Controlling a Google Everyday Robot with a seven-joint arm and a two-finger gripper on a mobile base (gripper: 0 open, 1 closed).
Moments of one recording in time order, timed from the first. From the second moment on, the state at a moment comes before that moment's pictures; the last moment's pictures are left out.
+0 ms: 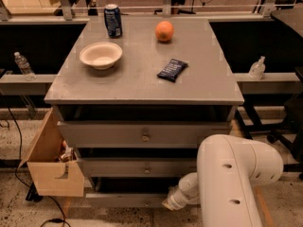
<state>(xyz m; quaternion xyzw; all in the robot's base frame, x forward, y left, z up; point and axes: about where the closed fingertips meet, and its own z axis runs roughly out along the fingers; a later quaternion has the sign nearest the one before) 0.508 -0.071 0.183 -0.50 0.84 0.16 0.15</state>
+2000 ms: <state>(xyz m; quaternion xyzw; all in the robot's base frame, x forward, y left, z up) 0.508 -0.071 0.183 -0.50 0.84 0.16 0.15</state>
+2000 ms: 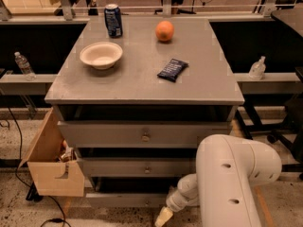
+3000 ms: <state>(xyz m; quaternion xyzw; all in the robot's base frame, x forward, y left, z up) 0.513 -0.074 0.199 -0.56 0.80 0.14 0.16</state>
